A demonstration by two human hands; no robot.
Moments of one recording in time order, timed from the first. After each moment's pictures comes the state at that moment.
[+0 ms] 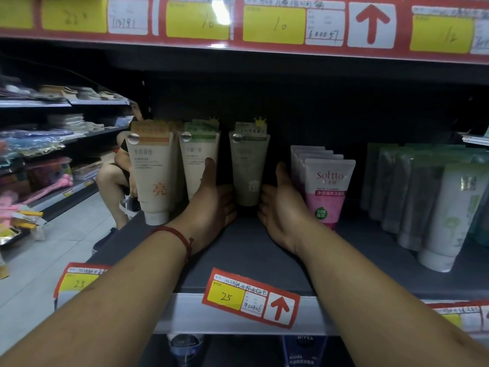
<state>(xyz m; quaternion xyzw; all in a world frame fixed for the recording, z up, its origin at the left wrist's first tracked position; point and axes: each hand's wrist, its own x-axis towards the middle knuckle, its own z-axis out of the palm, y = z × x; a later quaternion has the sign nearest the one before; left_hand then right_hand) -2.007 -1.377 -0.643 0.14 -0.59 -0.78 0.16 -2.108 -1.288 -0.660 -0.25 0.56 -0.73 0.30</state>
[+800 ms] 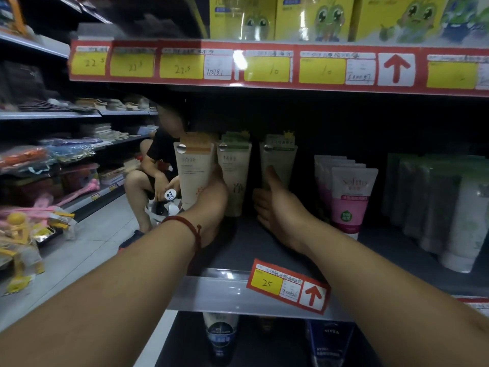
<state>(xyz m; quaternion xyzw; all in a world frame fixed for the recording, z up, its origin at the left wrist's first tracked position) -1.985 -1.436 -0.645 0.22 -0.57 -0.72 0.31 -2.041 -1.305 -0.636 -0.29 0.63 -0.66 0.30</state>
